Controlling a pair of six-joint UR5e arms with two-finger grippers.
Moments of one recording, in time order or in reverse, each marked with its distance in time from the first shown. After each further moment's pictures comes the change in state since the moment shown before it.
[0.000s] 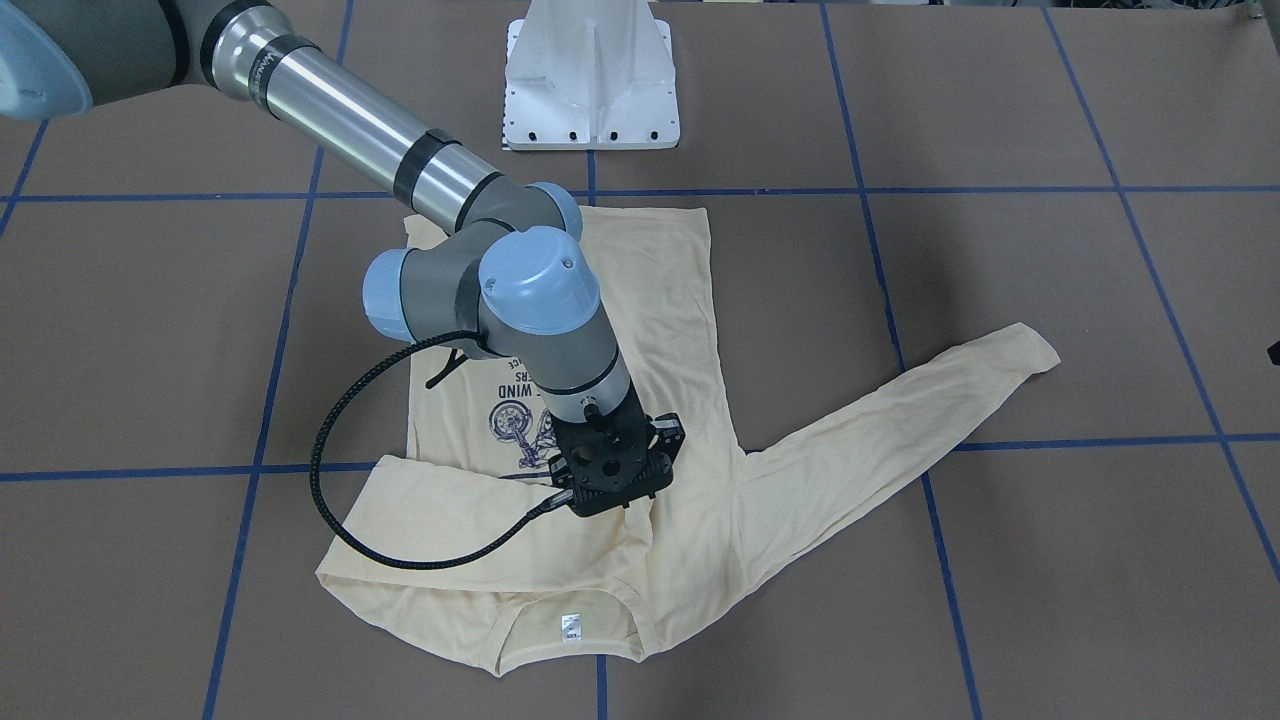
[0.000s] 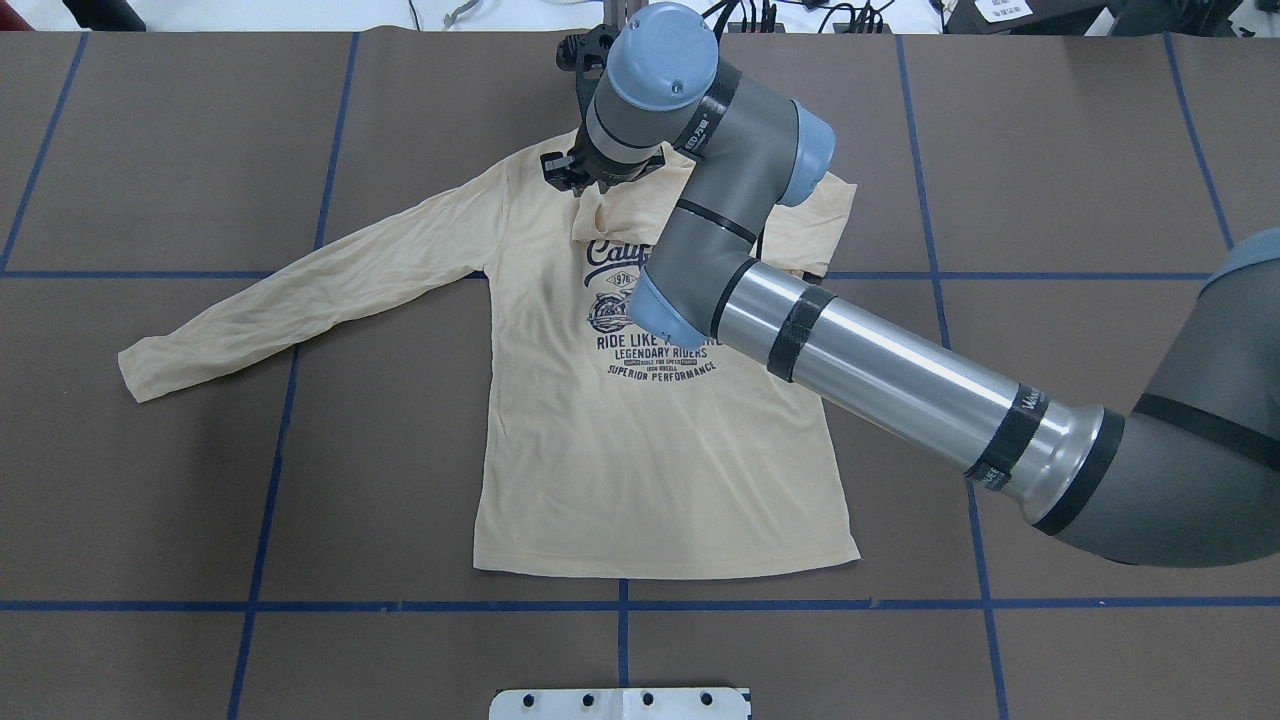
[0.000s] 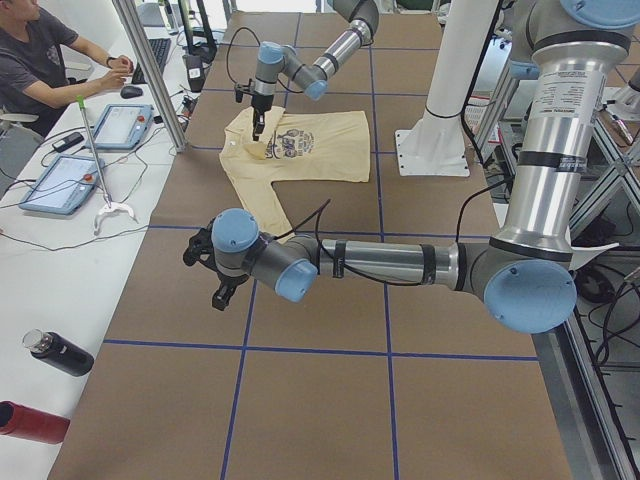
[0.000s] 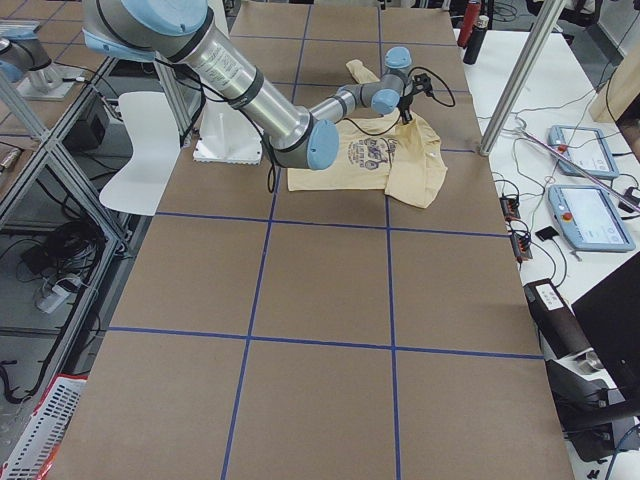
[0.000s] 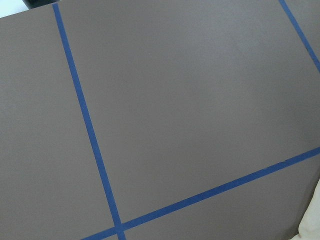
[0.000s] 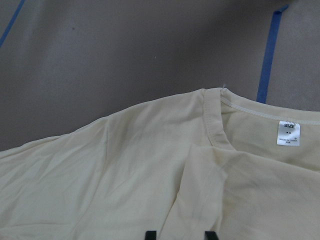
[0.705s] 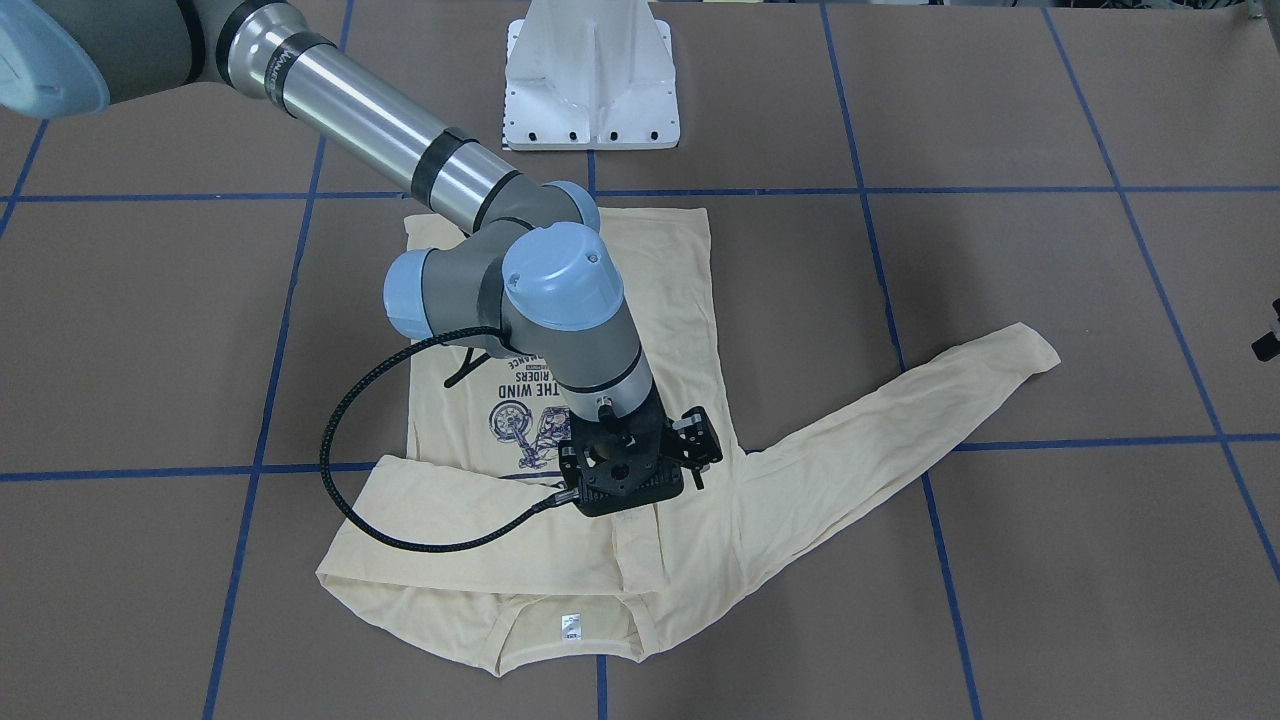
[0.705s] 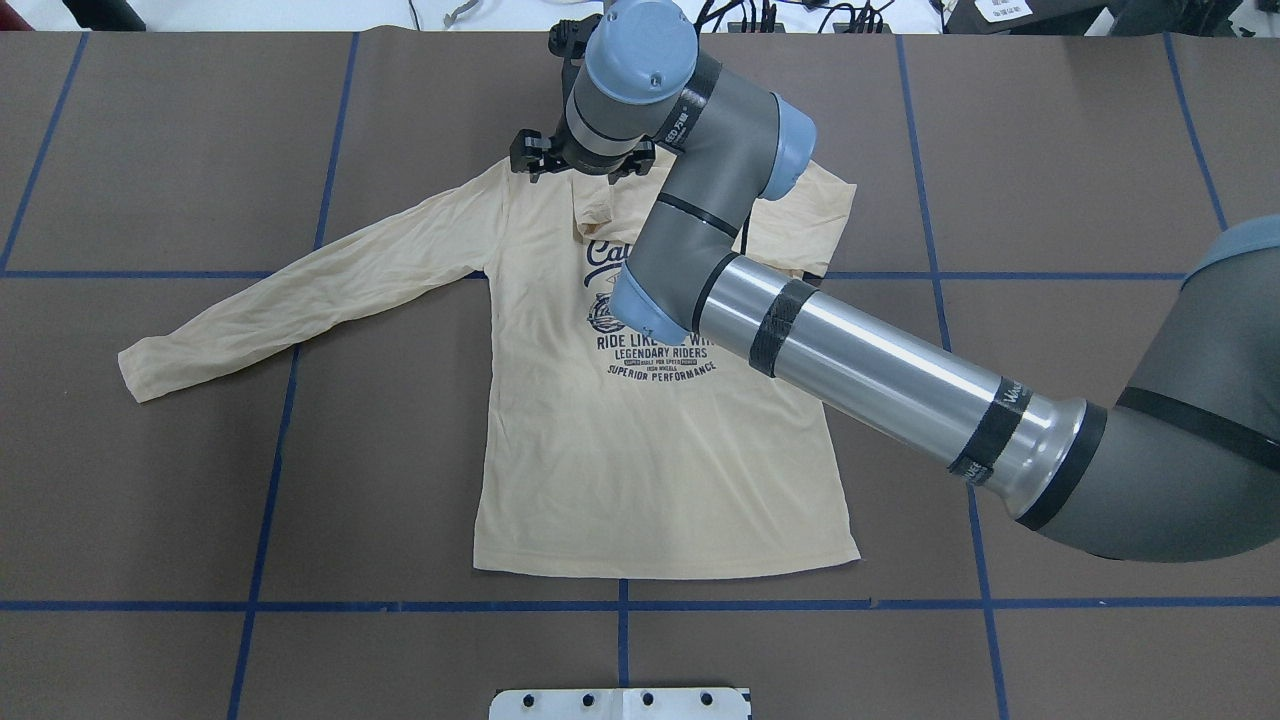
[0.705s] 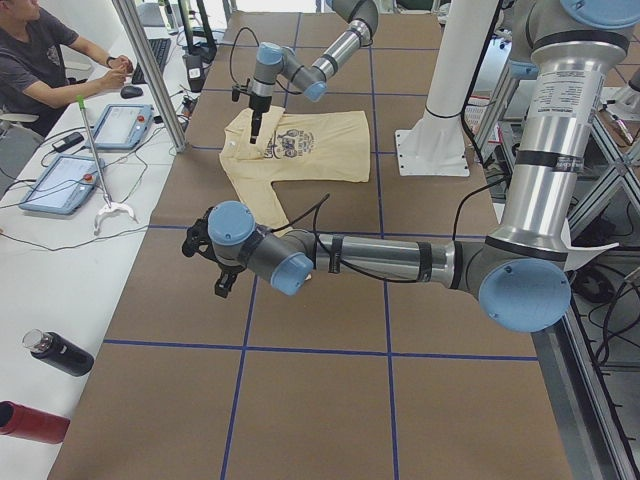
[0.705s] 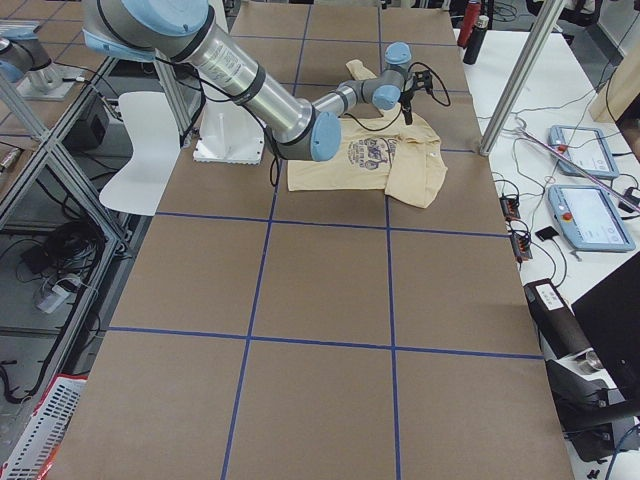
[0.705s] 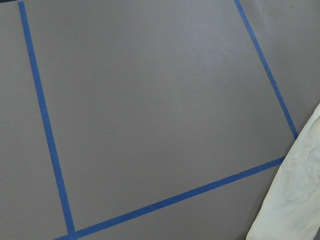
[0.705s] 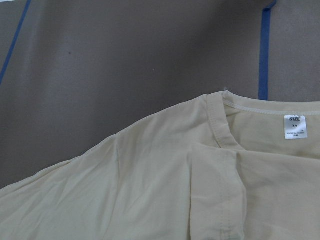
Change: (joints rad) left arm 0.000 -0.021 -0.010 -0.005 -0.052 -0.092; right arm -0.002 0.019 -0.020 0.008 -0.013 0.141
